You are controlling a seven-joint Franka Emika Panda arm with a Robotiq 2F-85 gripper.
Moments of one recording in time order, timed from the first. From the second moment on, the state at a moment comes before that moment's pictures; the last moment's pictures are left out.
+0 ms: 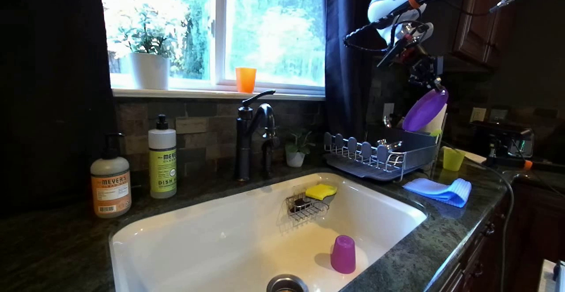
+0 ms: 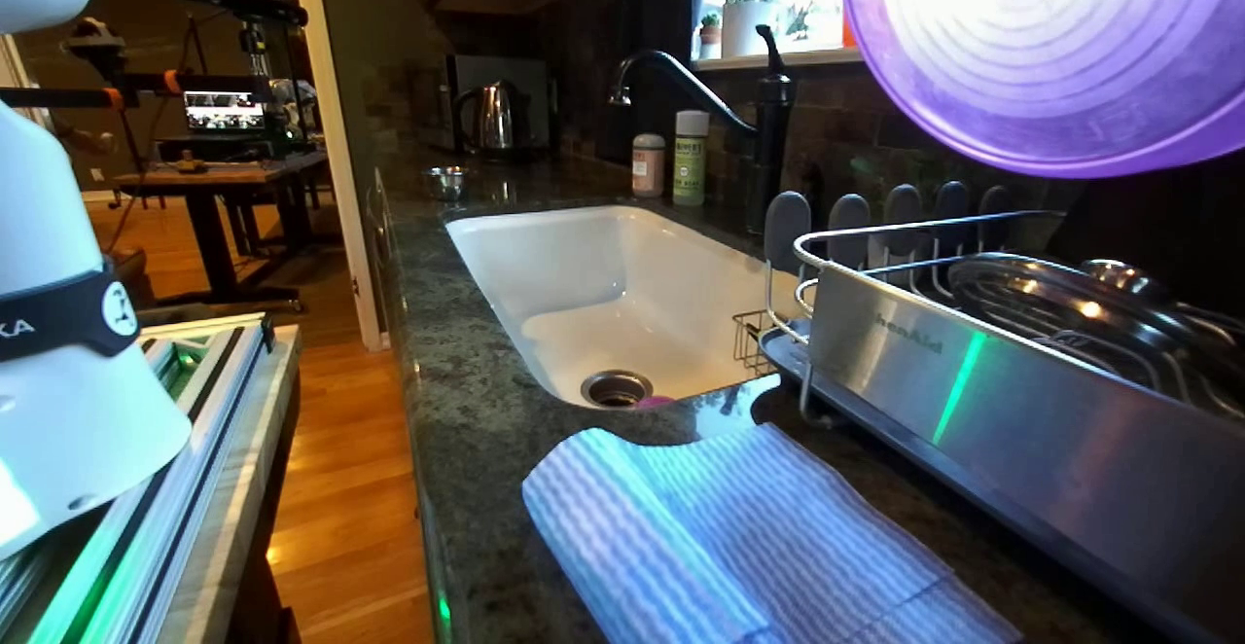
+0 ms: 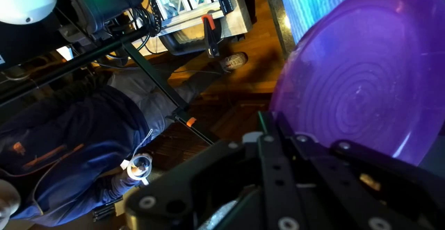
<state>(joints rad) -0.20 0.30 -0.22 -1.42 -0.33 1.12 1.43</state>
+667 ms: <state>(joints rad) -0.20 0.39 -0.23 -1.45 -0.33 1.10 1.42</state>
